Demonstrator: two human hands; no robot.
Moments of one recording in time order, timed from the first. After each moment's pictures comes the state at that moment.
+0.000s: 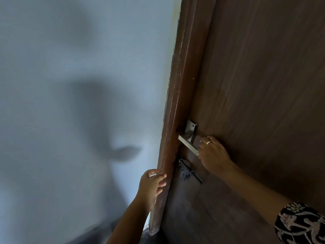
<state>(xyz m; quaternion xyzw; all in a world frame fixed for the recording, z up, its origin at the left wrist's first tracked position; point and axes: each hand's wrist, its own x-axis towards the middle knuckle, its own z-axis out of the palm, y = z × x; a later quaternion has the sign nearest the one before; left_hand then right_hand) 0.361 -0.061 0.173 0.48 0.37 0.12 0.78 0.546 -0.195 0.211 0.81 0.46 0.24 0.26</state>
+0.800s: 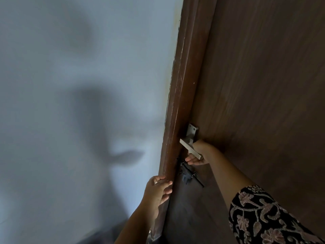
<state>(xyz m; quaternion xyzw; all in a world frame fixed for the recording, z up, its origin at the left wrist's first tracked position) 0.362 -0.070 0.168 0.48 0.38 0.10 0.79 0.553 -0.130 0.240 0.85 -0.01 -0.35 -0.40</state>
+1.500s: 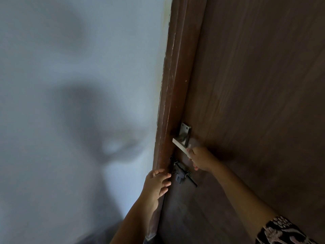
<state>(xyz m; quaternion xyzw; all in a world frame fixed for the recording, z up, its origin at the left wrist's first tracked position) 0.397 -0.069 0.167 0.45 0.38 0.09 0.80 0.545 -0.172 0.219 0.90 0.24 -0.19 -0.31</state>
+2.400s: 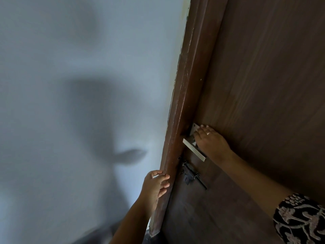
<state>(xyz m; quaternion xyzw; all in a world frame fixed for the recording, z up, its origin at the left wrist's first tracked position) 0.388 -0.041 0.155 0.45 0.38 0.09 0.80 0.568 -0.155 0.239 0.79 0.47 0.29 0.25</state>
